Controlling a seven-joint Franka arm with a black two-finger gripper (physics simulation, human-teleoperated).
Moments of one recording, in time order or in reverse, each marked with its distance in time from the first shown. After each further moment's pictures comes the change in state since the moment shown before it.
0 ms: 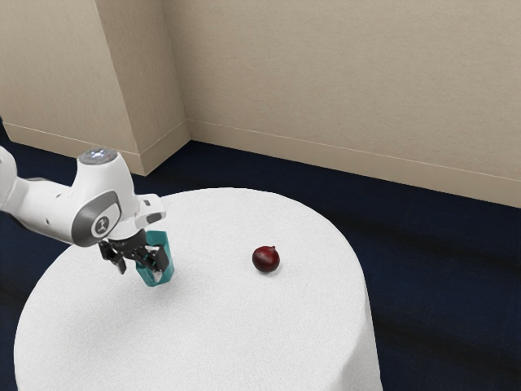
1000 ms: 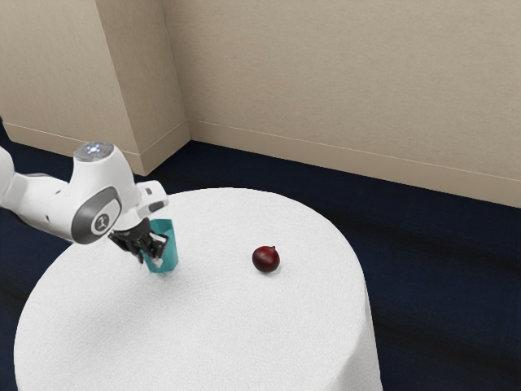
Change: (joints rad) arm -0.015 -0.019 0.005 0.005 0.016 0.098 -0.014
